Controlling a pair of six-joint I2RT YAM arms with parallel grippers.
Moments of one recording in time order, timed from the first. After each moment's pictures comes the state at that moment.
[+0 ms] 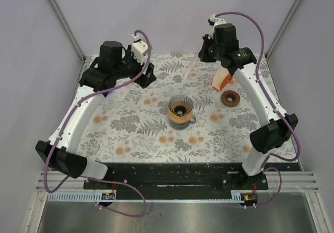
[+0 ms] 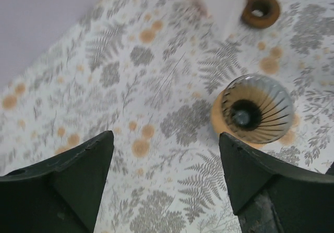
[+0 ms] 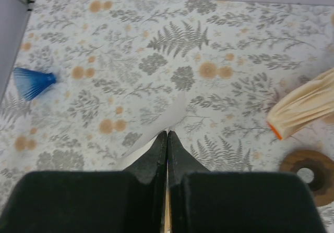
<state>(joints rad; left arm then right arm) -0.30 1.43 1.57 -0.67 0.43 0.24 0.36 1.76 1.97 -0.70 0.03 0.27</state>
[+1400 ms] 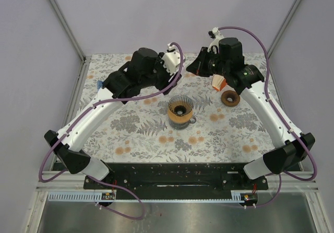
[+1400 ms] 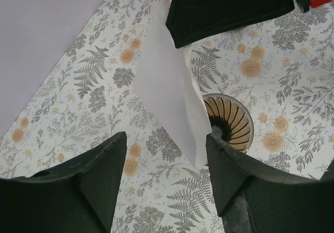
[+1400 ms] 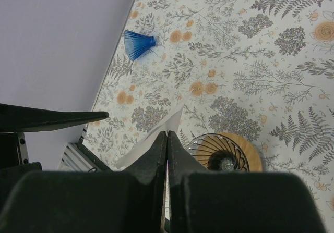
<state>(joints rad) -0.74 1.50 1.73 -0.72 0.08 0.27 0.46 1.48 1.65 -0.56 -0.28 0.54</state>
